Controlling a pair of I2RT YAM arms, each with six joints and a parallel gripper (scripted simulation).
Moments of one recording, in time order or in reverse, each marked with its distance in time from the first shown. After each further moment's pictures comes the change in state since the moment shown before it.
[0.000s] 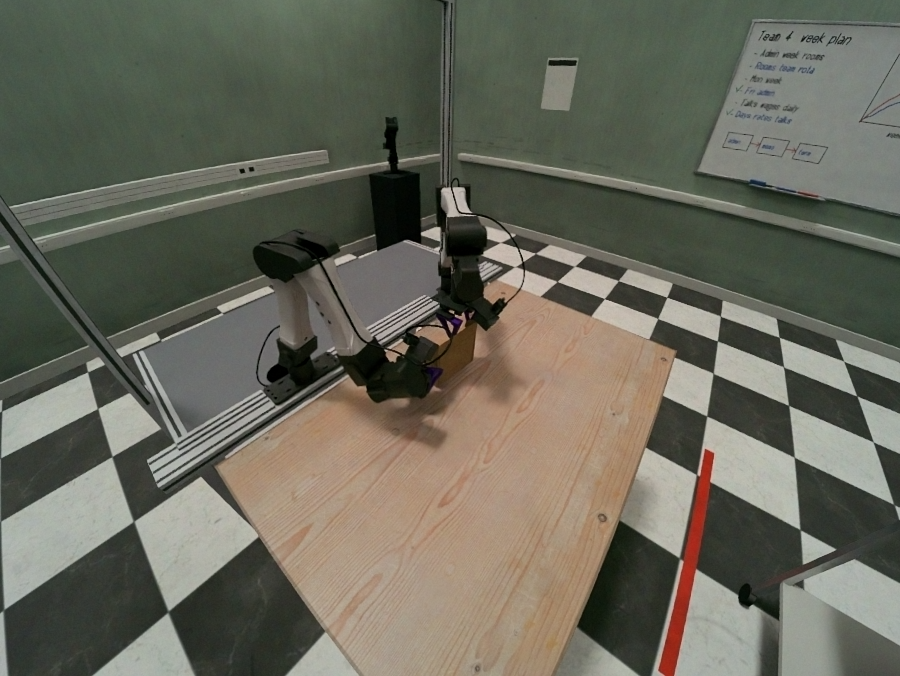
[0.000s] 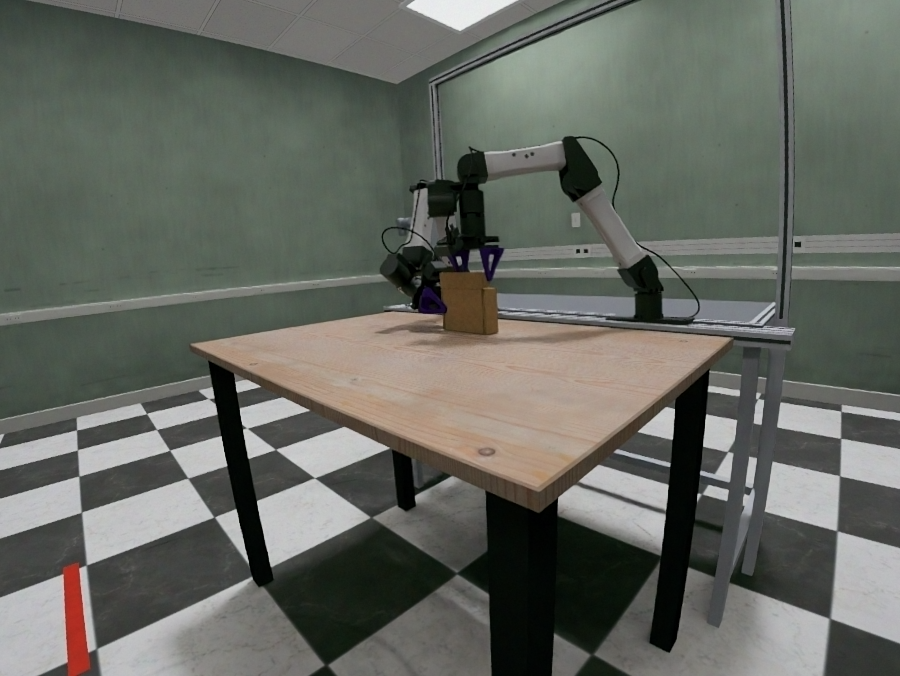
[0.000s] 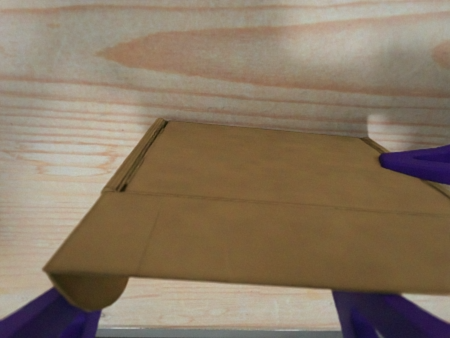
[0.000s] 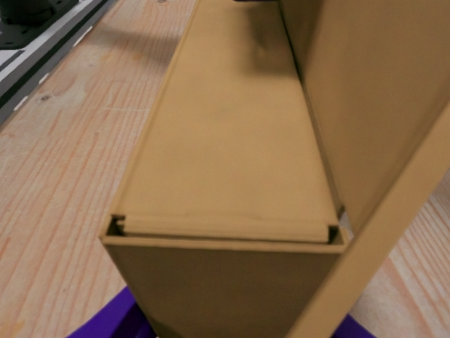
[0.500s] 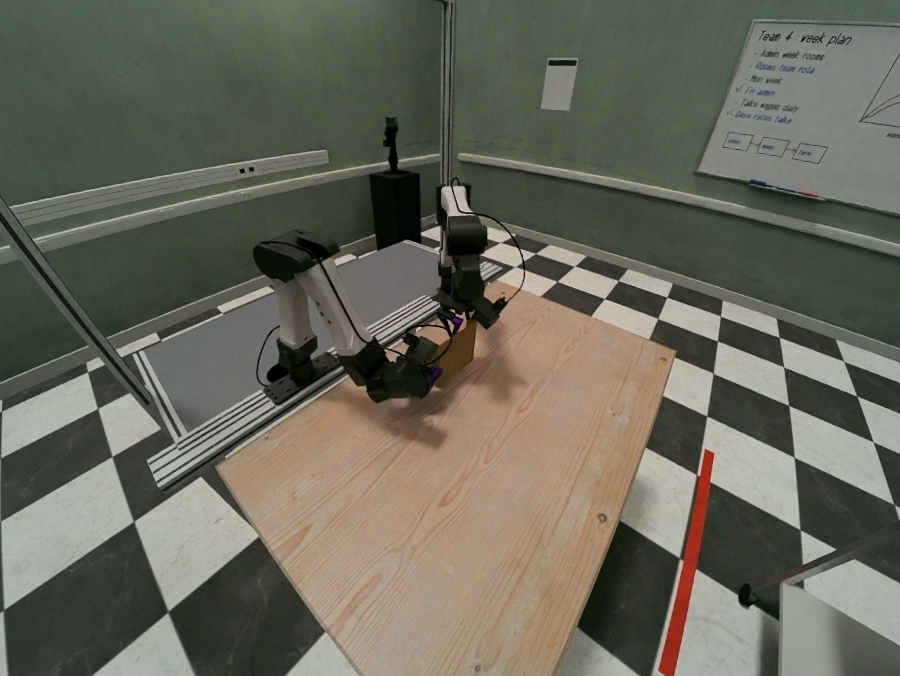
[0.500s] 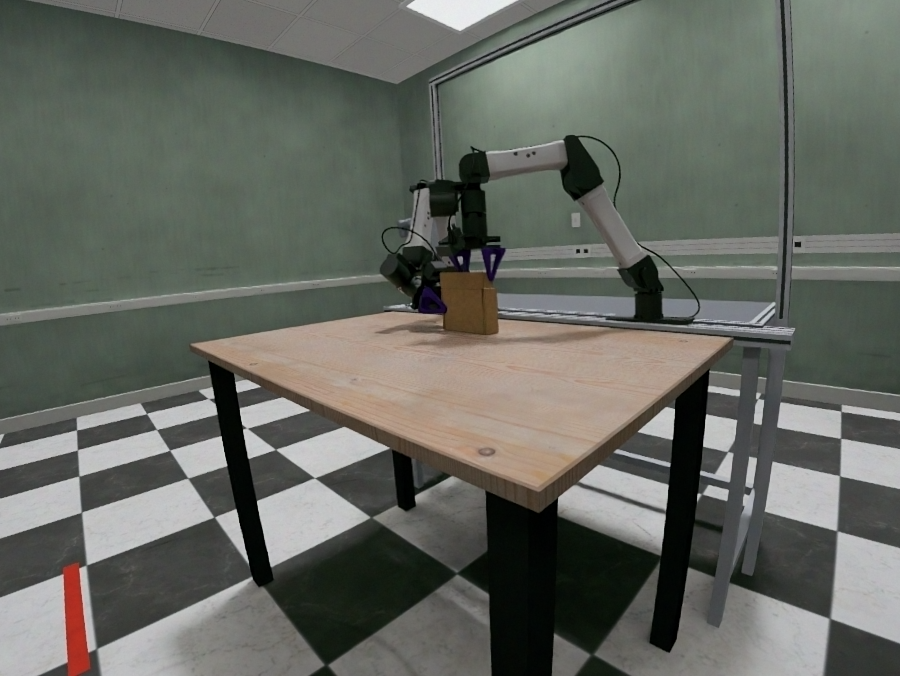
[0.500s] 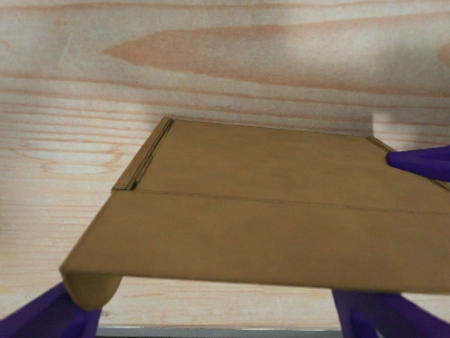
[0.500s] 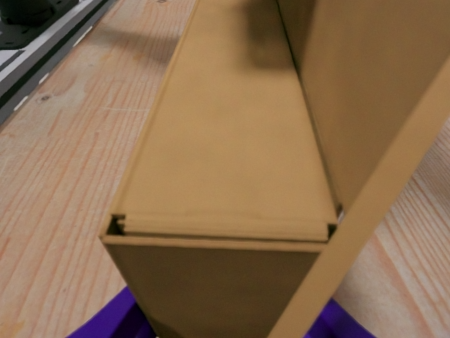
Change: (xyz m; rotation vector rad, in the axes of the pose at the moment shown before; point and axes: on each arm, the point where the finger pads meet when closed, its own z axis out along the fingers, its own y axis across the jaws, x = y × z) left arm 0.001 0.004 0.000 0.000 0.000 -0.005; right arm 0.000 0.000 0.000 0.000 0.000 0.000
